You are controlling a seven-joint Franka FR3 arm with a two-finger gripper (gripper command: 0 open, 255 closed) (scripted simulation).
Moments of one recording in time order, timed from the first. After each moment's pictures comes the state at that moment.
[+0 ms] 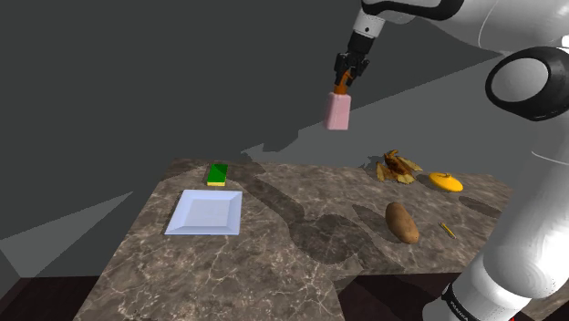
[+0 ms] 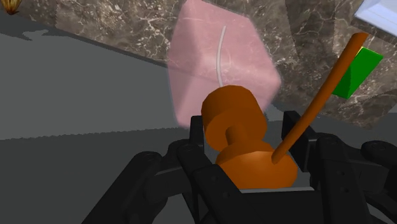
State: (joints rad) arm -0.10 0.17 -0.15 -1.27 0.10 1.62 -0.07
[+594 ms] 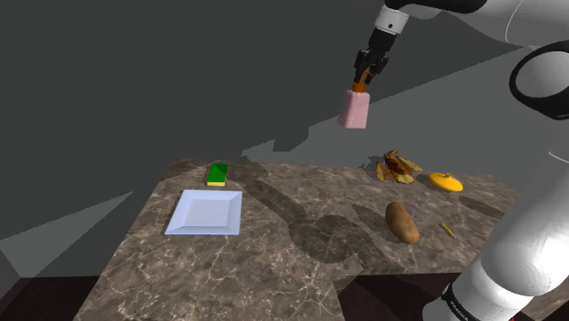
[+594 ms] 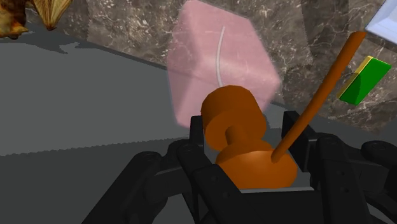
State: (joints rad) arm -0.15 0.07 -0.19 -1.35 0.10 1.60 -0.16
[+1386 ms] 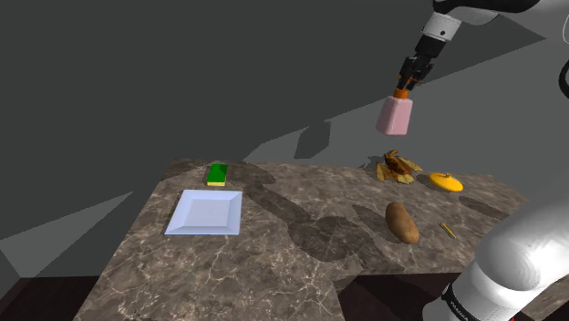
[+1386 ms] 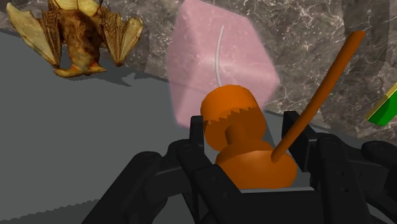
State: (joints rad) arm -0.26 -0.13 -0.31 -1.57 0.09 1.60 -0.40
